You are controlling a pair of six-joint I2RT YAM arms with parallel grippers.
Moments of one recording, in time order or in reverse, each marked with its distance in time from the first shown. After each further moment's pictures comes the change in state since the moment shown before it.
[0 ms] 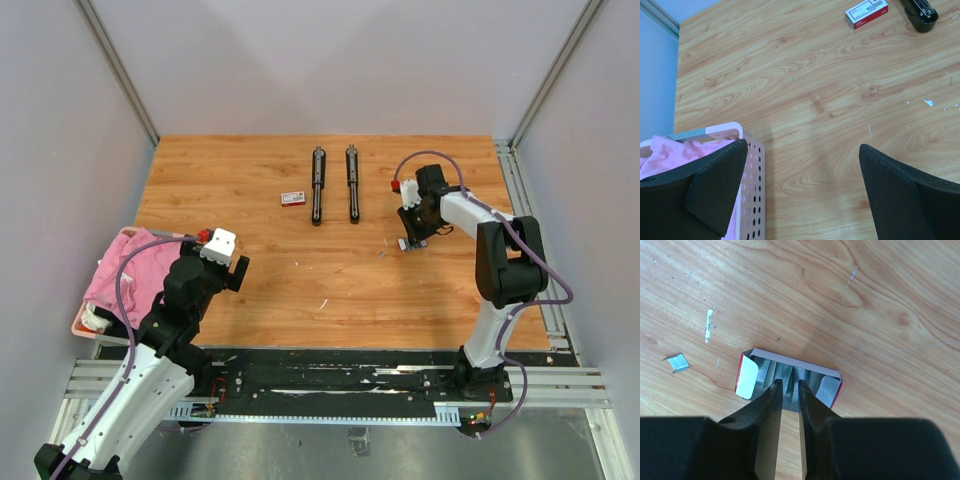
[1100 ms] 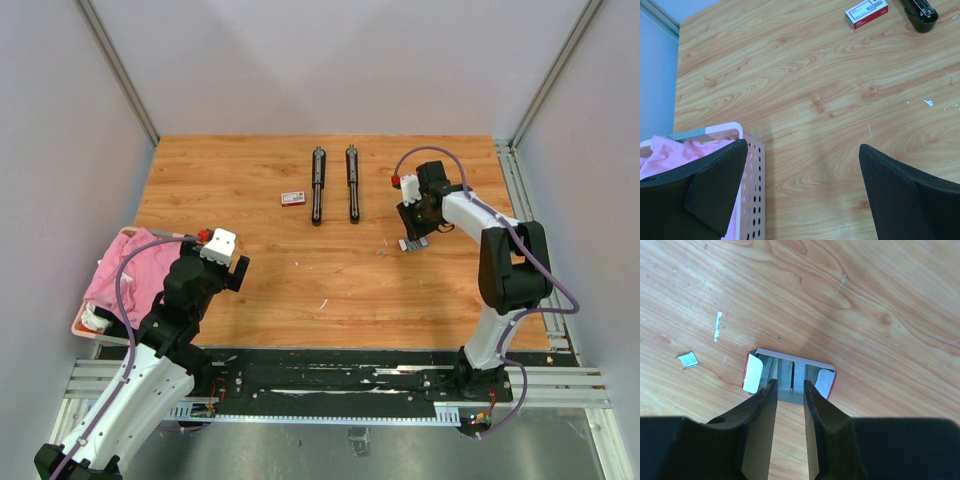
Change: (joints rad) left arm 0.000 0.000 0.000 0.000 0.000 0.000; right arm 0.015 -0.031 0.000 0.004 0.020 0.000
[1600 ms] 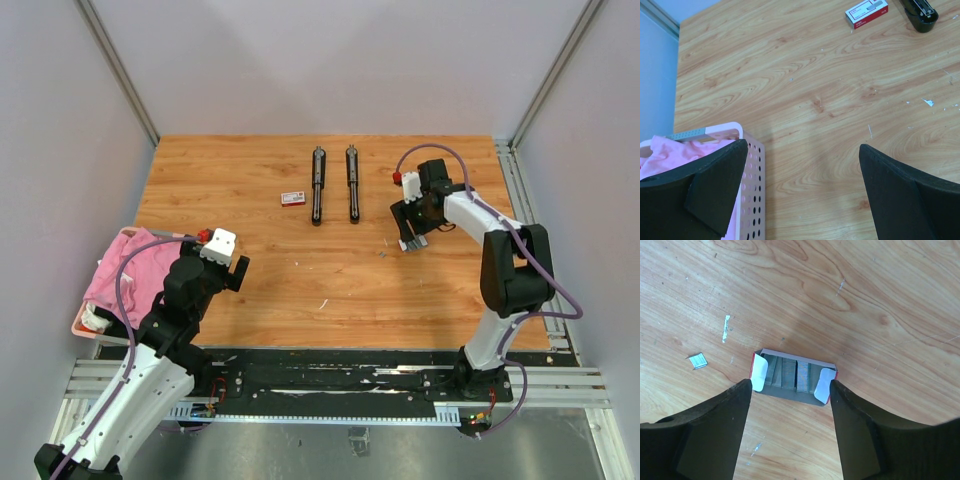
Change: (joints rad) left arm 0.000 0.000 0.000 0.000 0.000 0.000; right arm 0.000 -0.045 0.000 0.004 -0.014 0.024
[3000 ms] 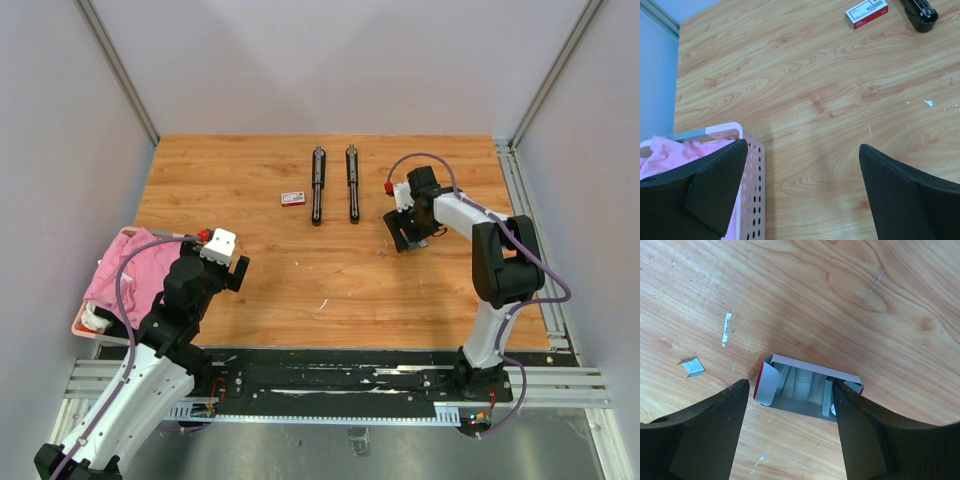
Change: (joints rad) left arm 0.000 0.000 0.000 0.000 0.000 0.000; right arm 0.035 0.085 0.000 -0.013 0.024 0.005
